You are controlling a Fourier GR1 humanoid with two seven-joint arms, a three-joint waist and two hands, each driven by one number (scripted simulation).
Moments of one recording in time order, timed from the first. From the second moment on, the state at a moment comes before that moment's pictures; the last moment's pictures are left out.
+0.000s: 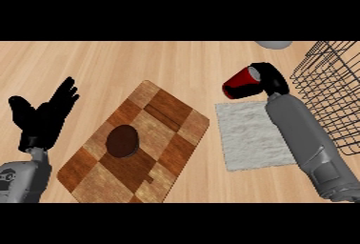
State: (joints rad) left arm -0.22 0.32 0.08 -1.38 0.12 -0.01 0.20; right arm -0.87 -0.23 0.06 -0.51 0.49 -0.18 0.21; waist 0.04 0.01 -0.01
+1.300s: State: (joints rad) left arm -0.27 0.30 0.06 -1.36 0.10 -0.01 0.22; right arm -1.66 -0.20 0.15 -0.05 1.03 -0.85 1.13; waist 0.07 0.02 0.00
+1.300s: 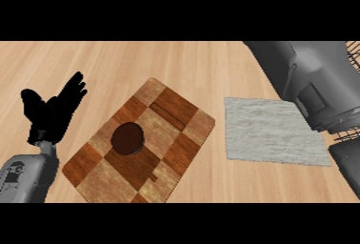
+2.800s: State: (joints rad) left arm -0.21 0.31 0.10 -1.41 0.11 -0.01 0.23; right arm -1.46 -0.45 0.21 -0.03 1.09 -0.87 1.19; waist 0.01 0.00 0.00
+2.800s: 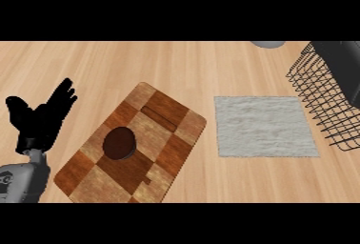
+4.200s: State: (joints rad) left arm -0.17 0.30 0.13 -1.41 0.10 0.00 0.23; right arm -1.32 -0.63 0.11 -0.09 1.03 -1.27 1.18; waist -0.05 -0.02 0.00
